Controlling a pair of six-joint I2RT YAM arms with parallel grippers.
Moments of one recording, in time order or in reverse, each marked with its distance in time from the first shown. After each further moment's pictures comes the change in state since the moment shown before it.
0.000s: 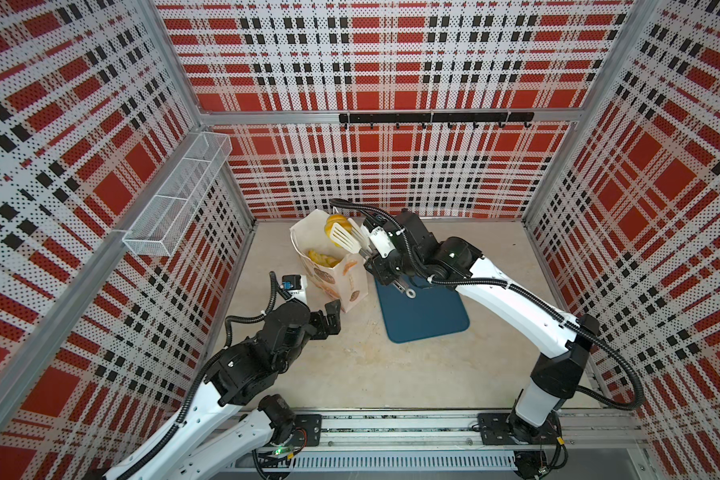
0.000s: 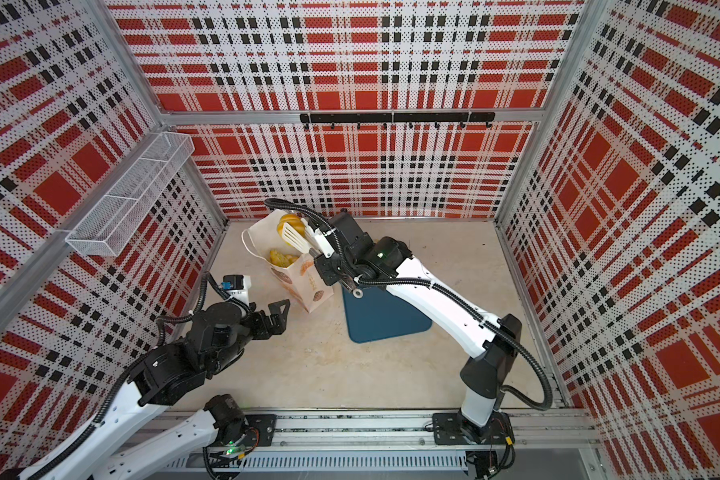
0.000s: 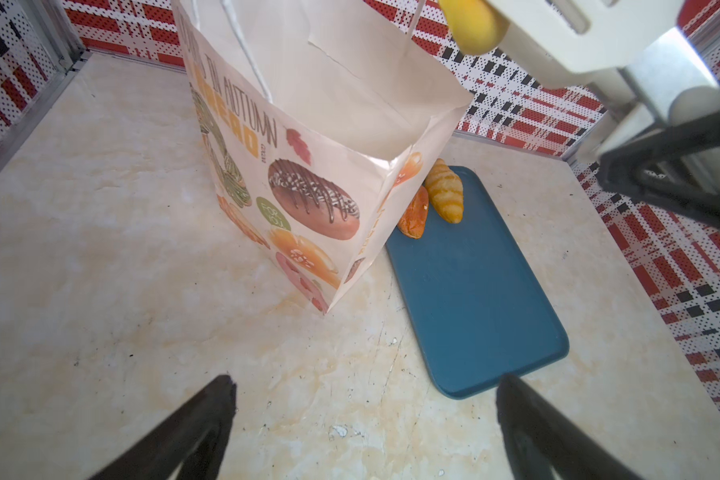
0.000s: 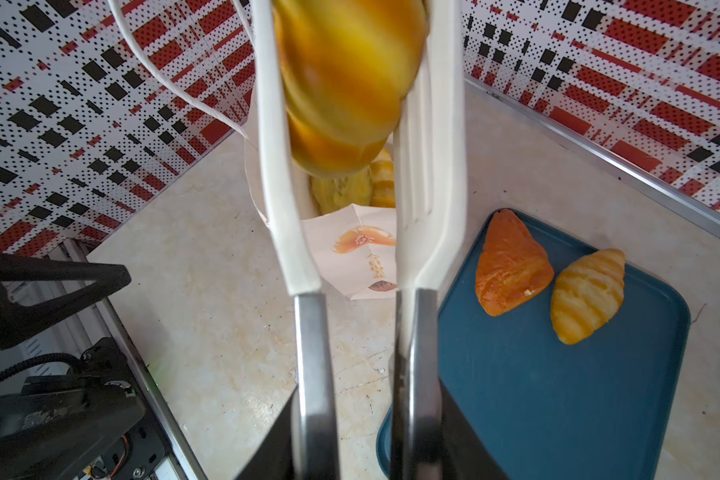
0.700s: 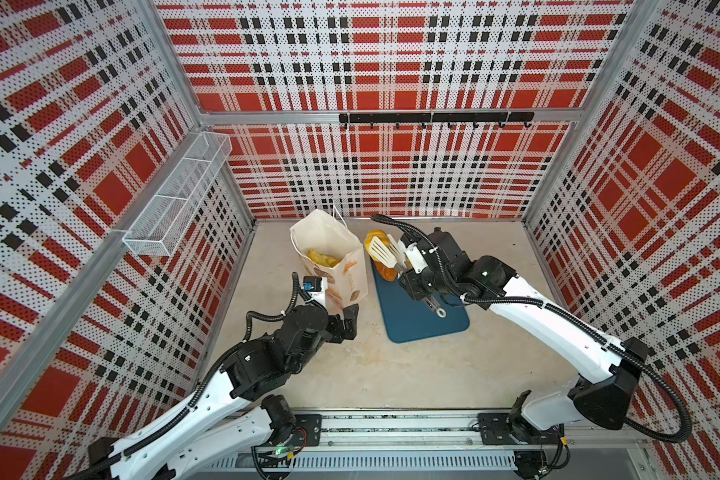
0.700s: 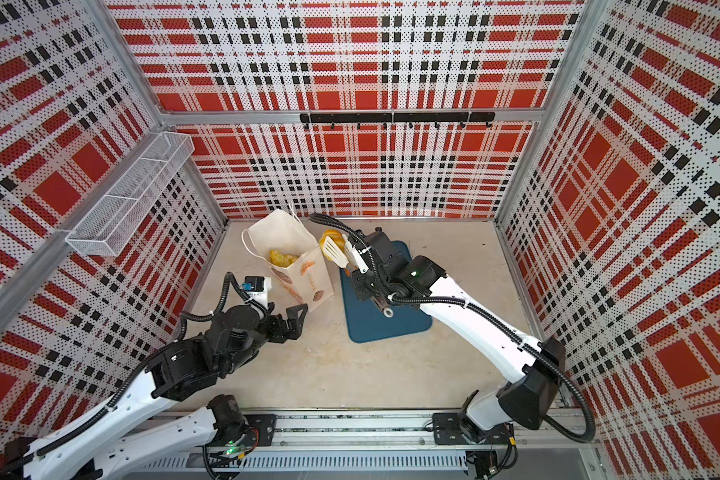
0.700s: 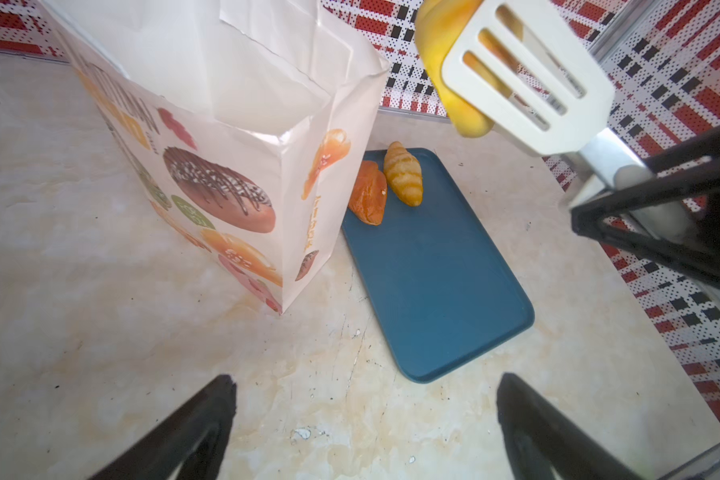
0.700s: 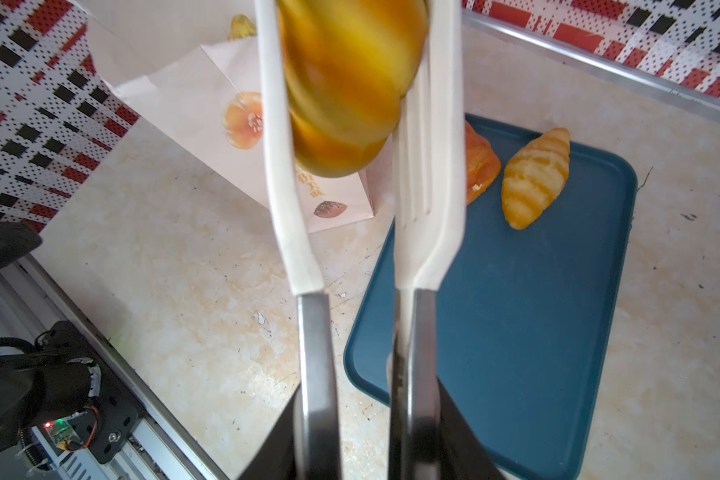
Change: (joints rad) left arm -0.152 0.073 -0.005 0.078 -0.043 -0.011; right arm -0.082 -0.286 -0.387 0.030 0.027 0.089
